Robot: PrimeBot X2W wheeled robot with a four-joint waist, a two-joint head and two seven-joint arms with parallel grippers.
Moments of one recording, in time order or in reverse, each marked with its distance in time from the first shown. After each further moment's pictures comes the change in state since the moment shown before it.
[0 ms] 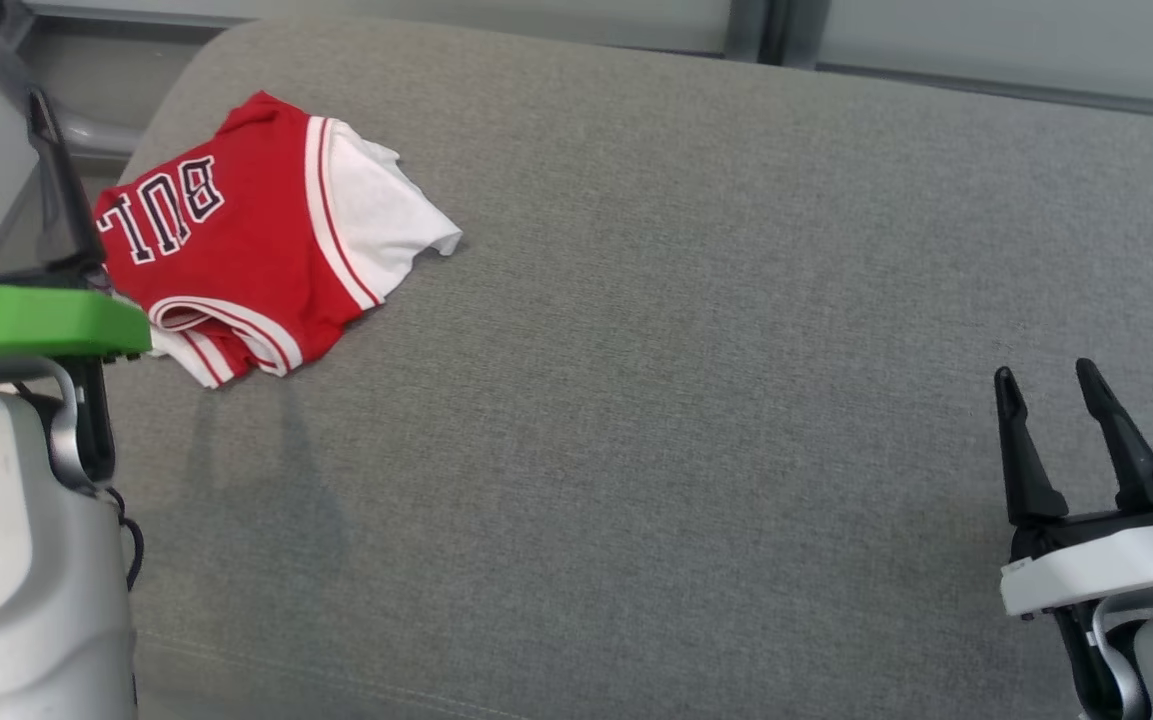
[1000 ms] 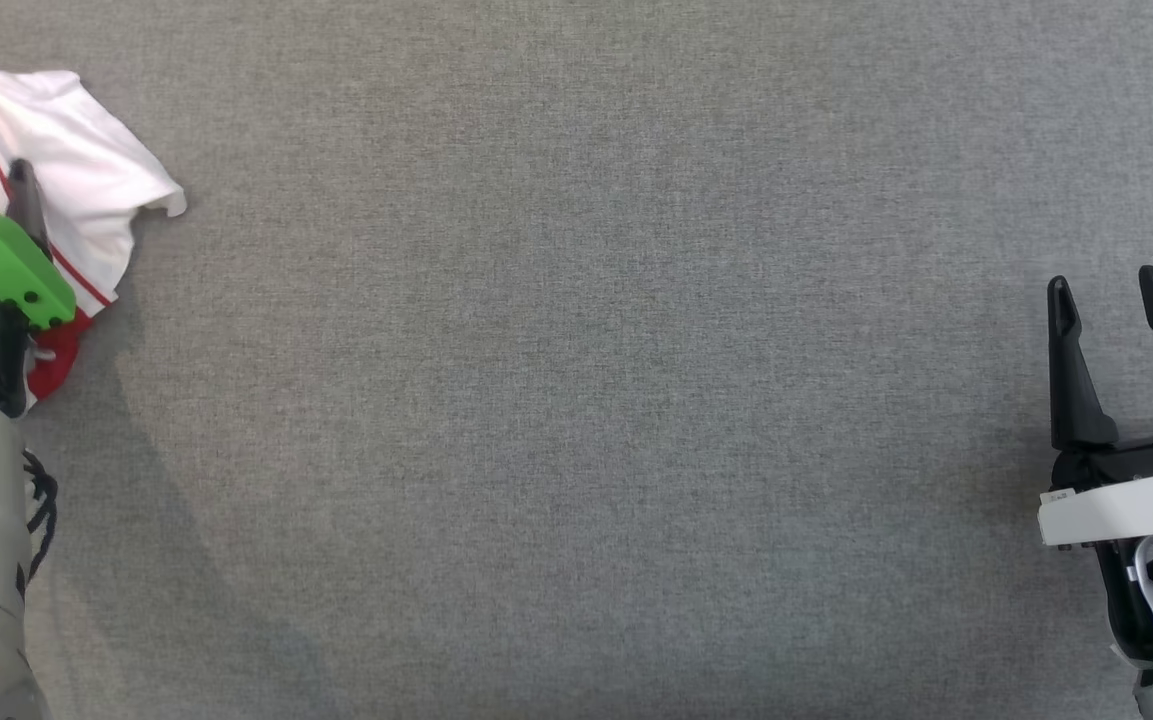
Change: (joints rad) left arm -0.412 0.170 -0.073 0.792 -0.137 -0.030 0.269; right arm -0.082 -0.036 -0.048 -0.075 -0.017 0.000 0.000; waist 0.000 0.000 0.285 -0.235
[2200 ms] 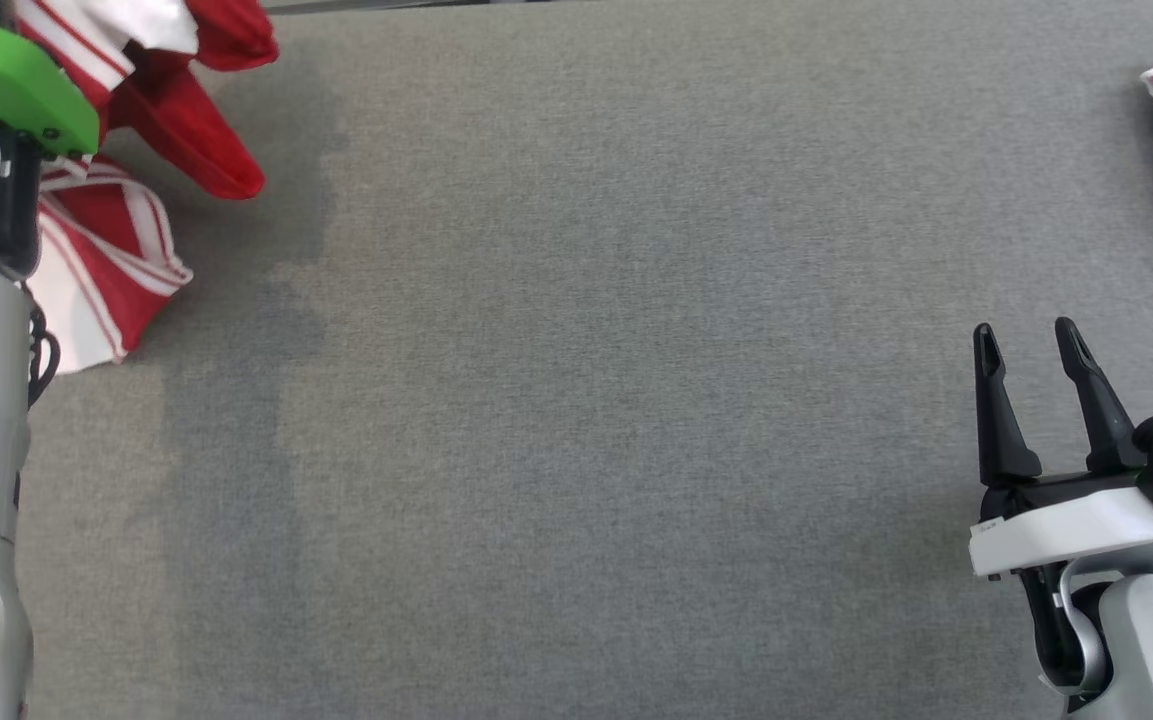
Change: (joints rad) left arm -0.107 0.016 -0.303 -0.244 -0.145 0.000 -0.150; right arm 0.001 0.090 0.042 0.091 0.010 0.000 0.000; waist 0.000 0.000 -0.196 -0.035
